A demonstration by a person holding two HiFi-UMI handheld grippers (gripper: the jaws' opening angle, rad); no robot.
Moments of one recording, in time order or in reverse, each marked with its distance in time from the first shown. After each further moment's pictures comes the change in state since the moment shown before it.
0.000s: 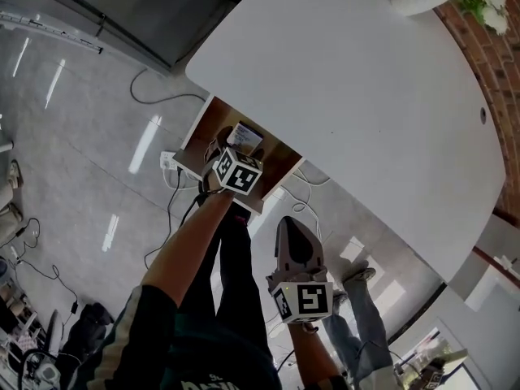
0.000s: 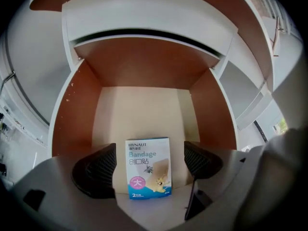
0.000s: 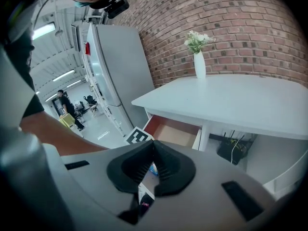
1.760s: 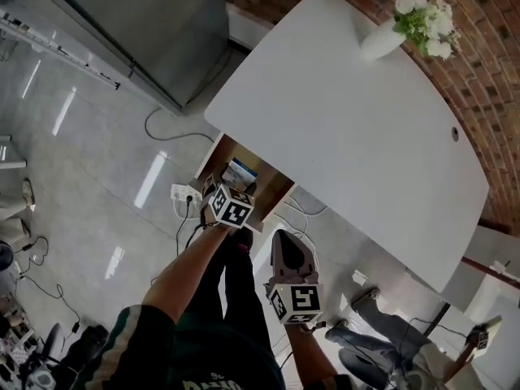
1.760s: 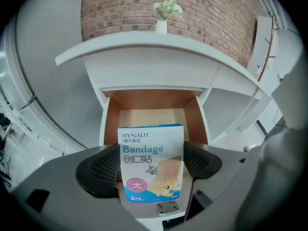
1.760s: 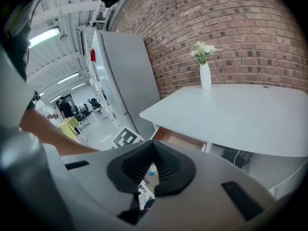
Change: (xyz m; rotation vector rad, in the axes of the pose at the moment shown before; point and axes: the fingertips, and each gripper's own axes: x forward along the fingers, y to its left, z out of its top) left arm -0.093 0.010 0.024 0.019 -0.050 0.058; right arm -0.022 0.026 0.038 -0.020 -0.001 0.039
